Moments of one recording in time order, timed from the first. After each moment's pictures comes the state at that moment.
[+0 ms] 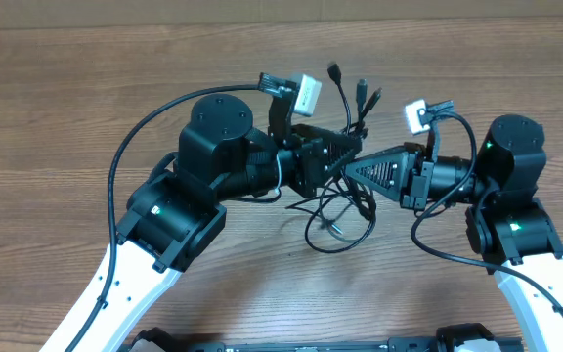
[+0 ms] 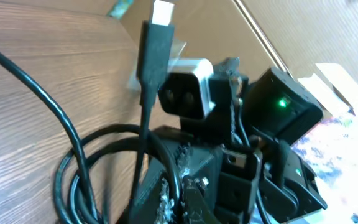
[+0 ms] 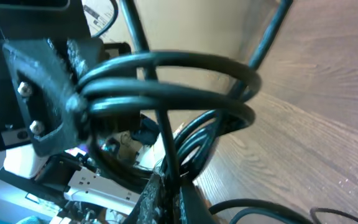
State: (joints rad) left arm -0.62 1.24 1.33 -0.36 0.58 -0.68; right arm 0.12 1.06 0.90 -0.11 -1.26 0.62
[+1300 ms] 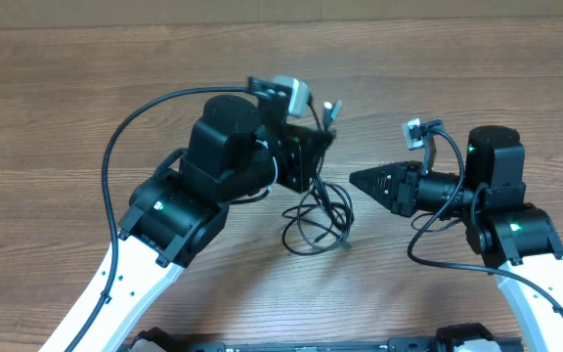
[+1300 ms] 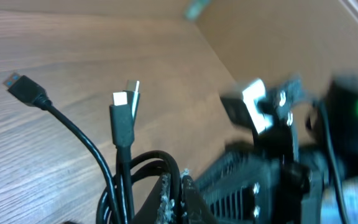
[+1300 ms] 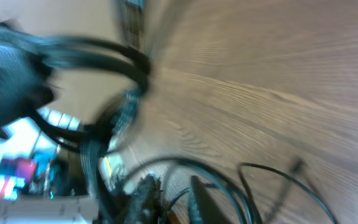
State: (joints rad) left arm -0.61 1.26 1.33 -0.53 0.37 -0.47; right arm 0.12 1.06 0.90 -0.50 -1.01 0.35
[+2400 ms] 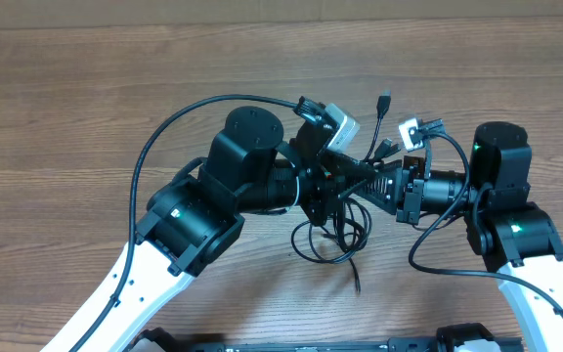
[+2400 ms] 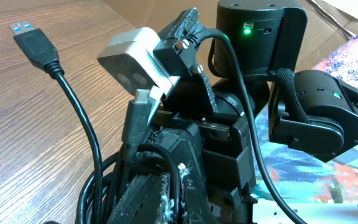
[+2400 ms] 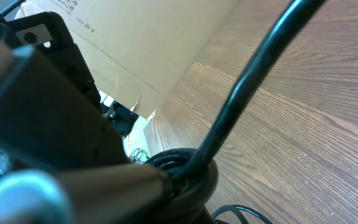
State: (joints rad) left arm -0.71 1.26 1.33 -0.46 0.59 -0.33; right arm 0.12 1.05 0.90 -0.40 -1.20 0.30
